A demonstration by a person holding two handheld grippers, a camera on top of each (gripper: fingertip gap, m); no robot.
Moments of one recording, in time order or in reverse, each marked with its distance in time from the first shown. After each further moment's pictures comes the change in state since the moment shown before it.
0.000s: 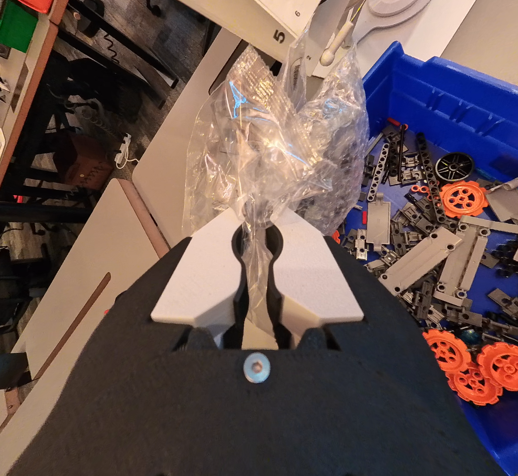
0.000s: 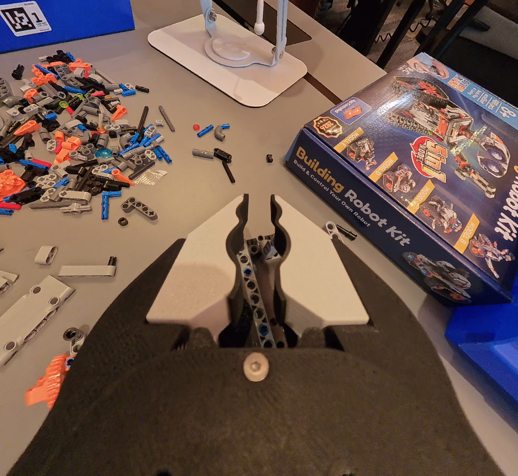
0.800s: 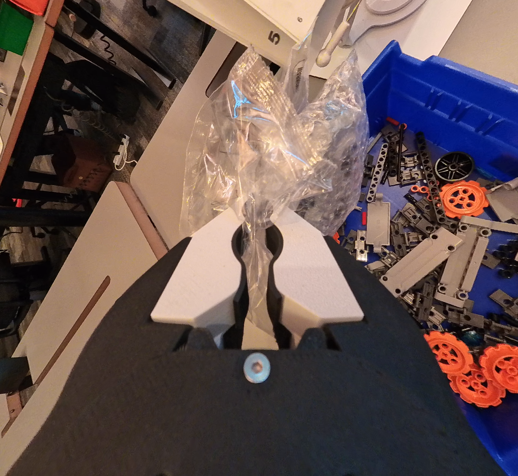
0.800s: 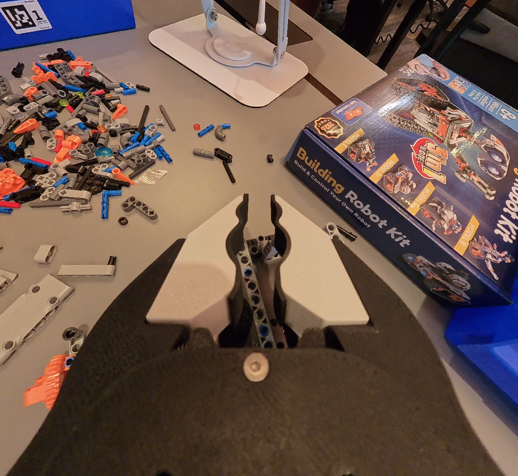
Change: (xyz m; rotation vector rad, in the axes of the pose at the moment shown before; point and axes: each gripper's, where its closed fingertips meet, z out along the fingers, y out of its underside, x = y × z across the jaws) left arm 0.002 -0.001 0.004 -0.003 0.008 0.012; right arm -0.001 0.000 0.000 0.000 -0.002 -0.008
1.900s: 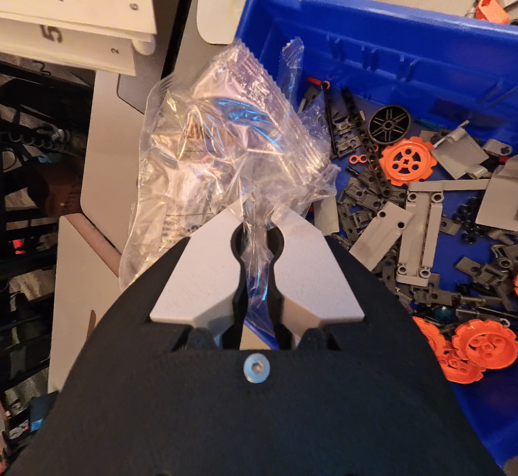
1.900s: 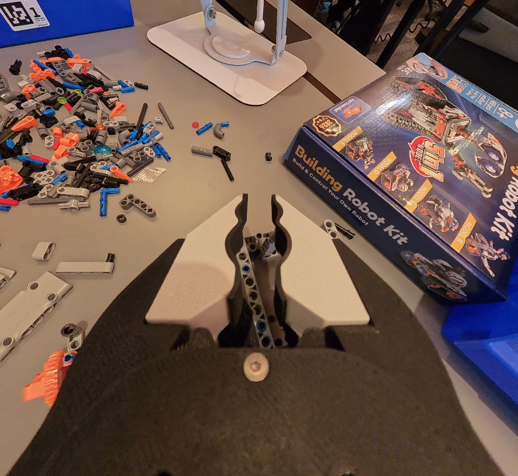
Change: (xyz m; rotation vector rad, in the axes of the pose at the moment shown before) left arm 0.081 0.014 0.035 -0.123 0.133 0.224; right arm 0.001 0.002 -0.002 -0.004 0.003 -0.002
